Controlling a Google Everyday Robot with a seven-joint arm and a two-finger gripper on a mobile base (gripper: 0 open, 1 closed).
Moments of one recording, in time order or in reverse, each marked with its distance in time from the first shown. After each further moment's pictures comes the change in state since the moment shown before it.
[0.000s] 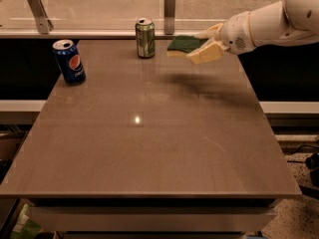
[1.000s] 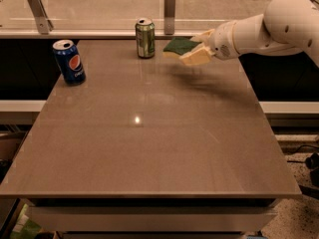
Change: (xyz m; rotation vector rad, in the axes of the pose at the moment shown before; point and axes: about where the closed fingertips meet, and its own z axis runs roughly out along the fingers) arm 0.015 -0.024 0.037 0.122 0.011 0.021
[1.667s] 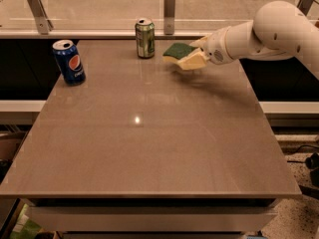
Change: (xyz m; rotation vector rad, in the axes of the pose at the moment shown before) arm 0.016 -0.002 0.016 0.058 0.057 0.039
